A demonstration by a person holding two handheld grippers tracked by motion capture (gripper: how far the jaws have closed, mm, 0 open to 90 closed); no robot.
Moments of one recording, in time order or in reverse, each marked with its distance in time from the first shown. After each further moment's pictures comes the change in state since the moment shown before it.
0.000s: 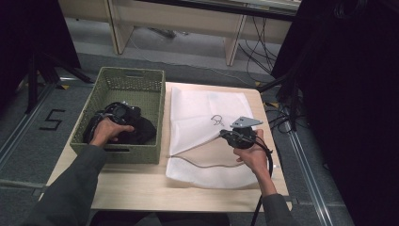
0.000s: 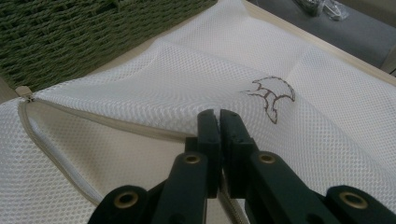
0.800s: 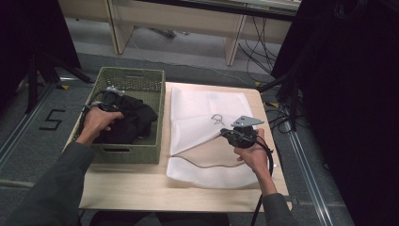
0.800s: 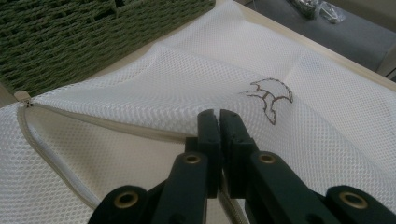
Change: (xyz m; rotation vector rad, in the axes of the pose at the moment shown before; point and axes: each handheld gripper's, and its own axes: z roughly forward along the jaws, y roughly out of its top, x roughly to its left) left arm 0.002 0.021 -0.075 -0.278 -0.095 0.029; right arm -0.001 0.002 -0.004 0.005 0.000 0.022
